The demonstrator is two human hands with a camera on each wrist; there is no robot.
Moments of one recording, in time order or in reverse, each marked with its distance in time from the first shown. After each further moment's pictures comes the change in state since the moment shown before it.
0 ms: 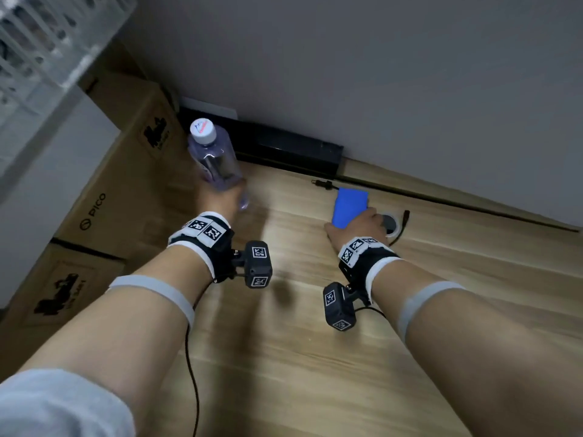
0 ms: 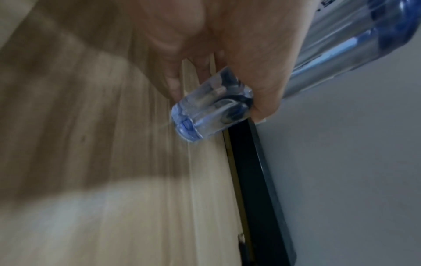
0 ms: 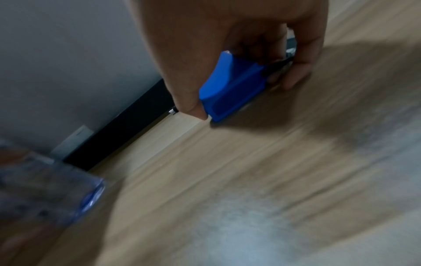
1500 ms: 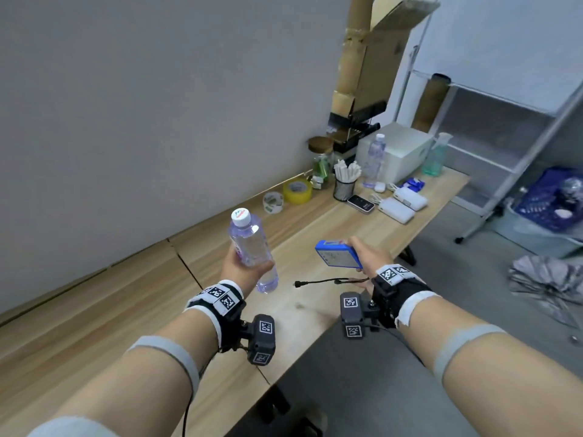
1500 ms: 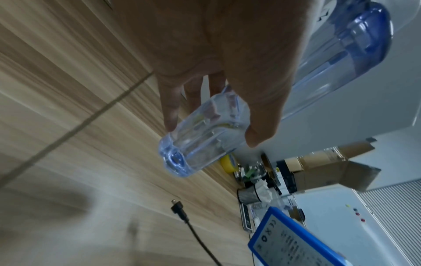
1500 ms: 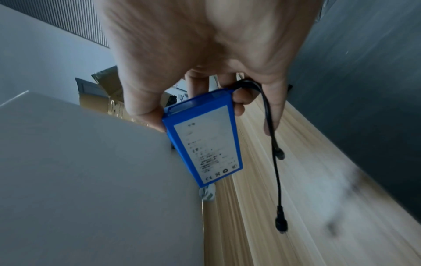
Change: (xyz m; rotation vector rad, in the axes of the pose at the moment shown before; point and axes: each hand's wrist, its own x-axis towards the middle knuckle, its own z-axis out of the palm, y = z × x) left_hand -0.881 0.080 0.414 0.054 -1.167 0.590; right_hand -0.297 0.913 -0.351 1.271 0.495 0.640
